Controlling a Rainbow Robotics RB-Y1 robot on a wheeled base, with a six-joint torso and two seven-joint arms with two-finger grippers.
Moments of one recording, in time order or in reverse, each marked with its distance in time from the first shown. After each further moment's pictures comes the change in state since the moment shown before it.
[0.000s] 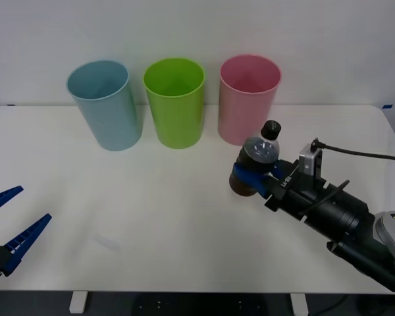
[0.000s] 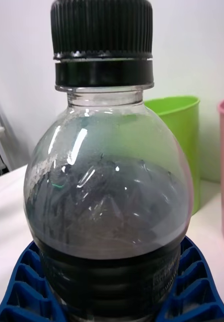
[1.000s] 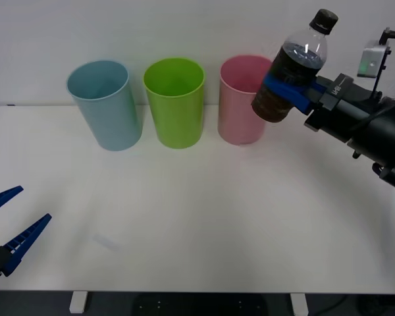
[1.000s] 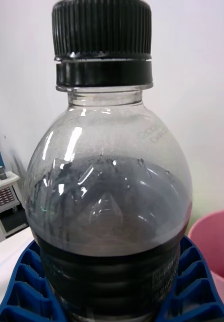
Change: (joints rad) right arm -0.239 -0.241 -0.096 -0.111 -0.065 0.044 -0.398; left arm 0.000 0.000 0.000 0.000 0.000 0.000 0.000
